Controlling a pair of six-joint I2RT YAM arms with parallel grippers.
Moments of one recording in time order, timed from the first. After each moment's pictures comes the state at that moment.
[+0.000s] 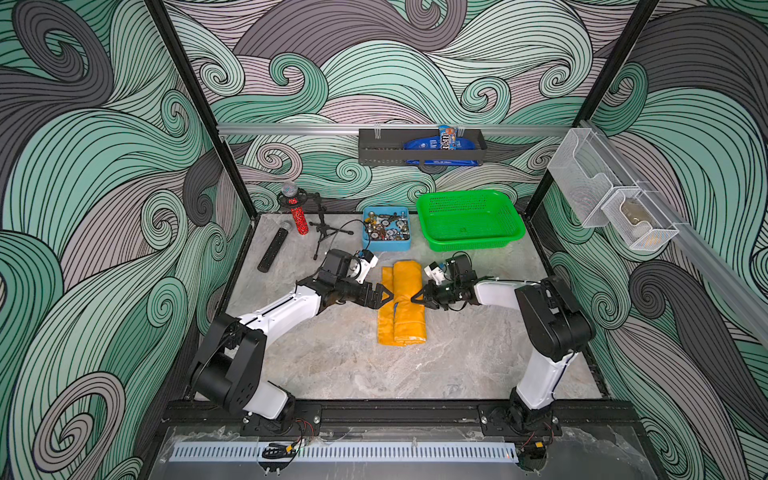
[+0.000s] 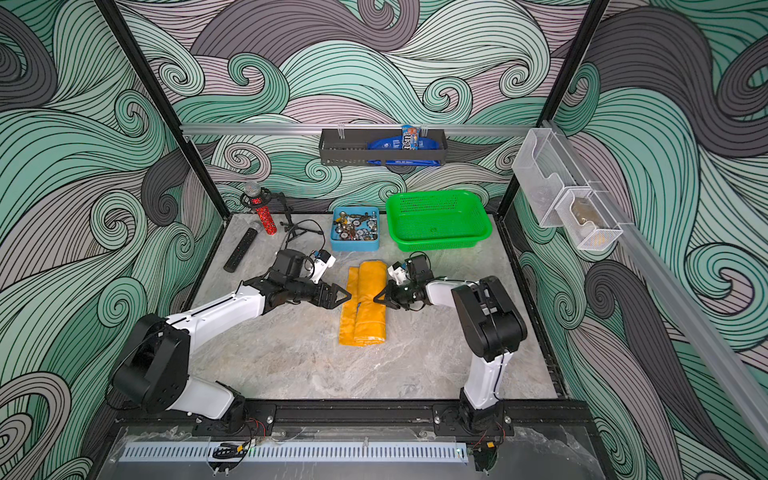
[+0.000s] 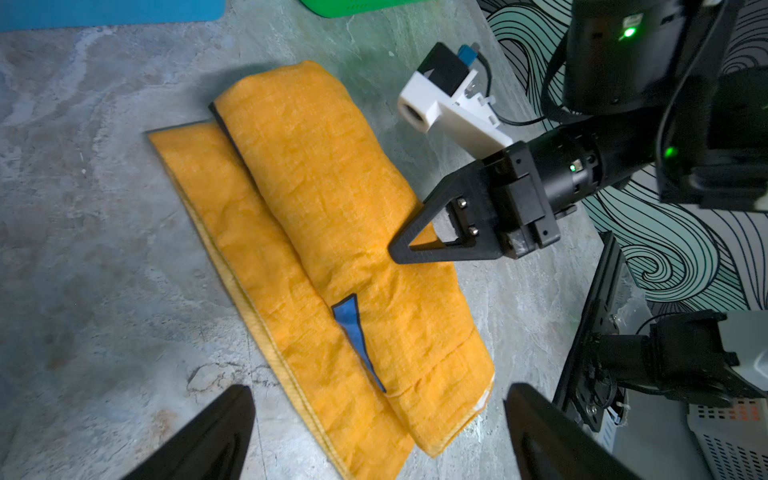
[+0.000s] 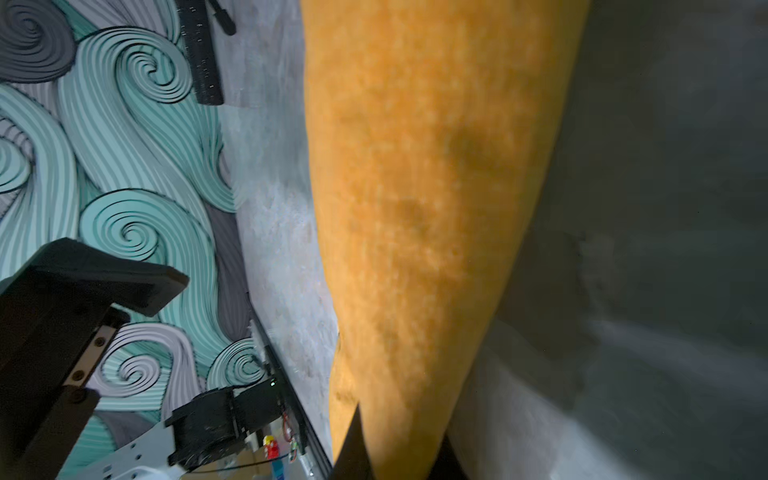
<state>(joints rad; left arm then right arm) -0.45 1.48 0.88 -0.20 0.55 -0.20 0.33 1.80 0.91 -0.16 -0.70 0.61</state>
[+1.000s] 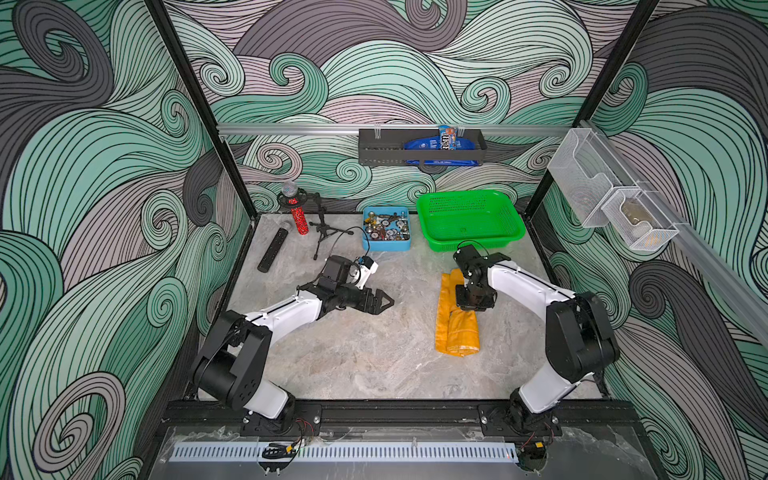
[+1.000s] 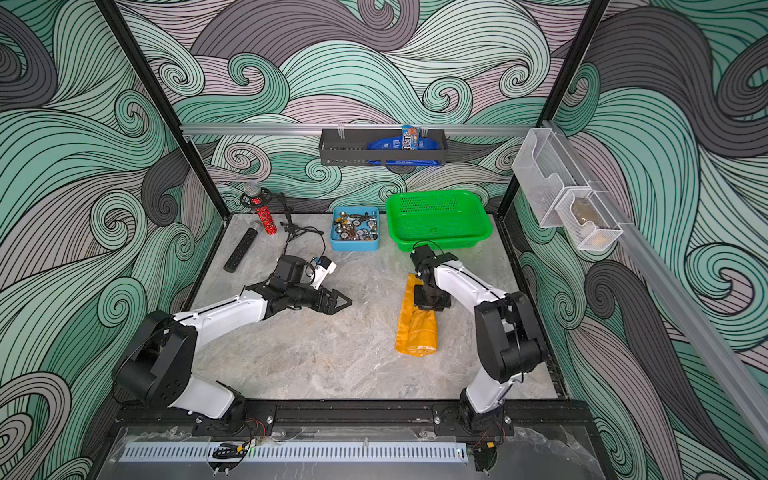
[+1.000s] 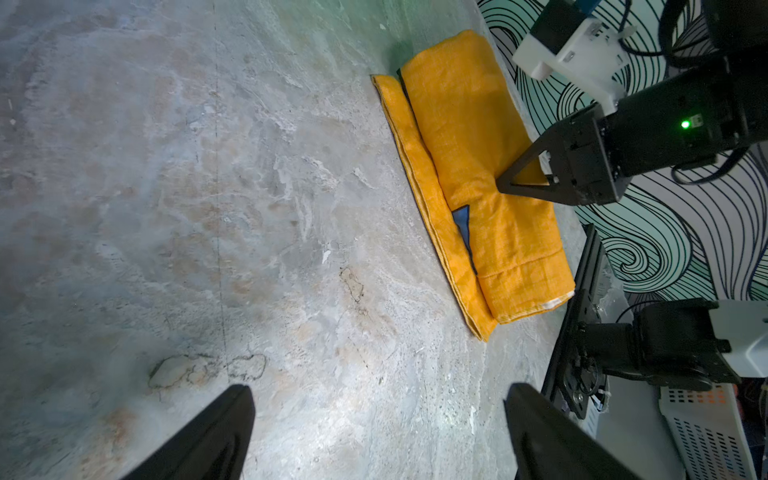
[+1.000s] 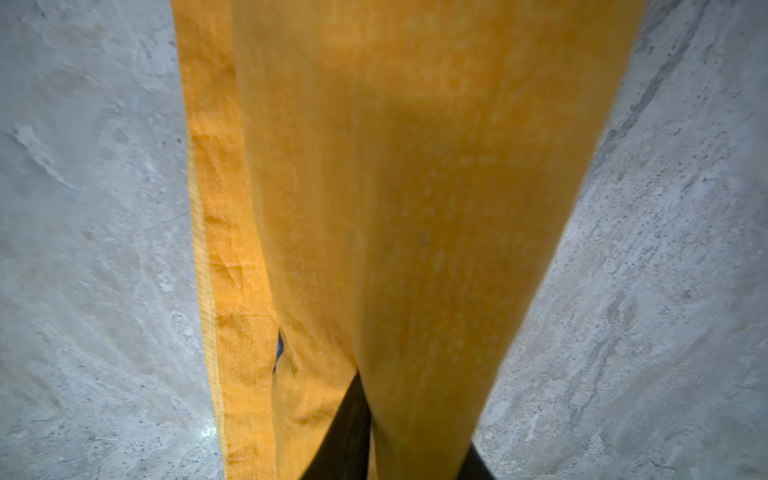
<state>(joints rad) -0.45 1.50 0.81 -0.11 0.61 -0.23 0.34 1.69 1.16 -1.01 0.13 0.43</state>
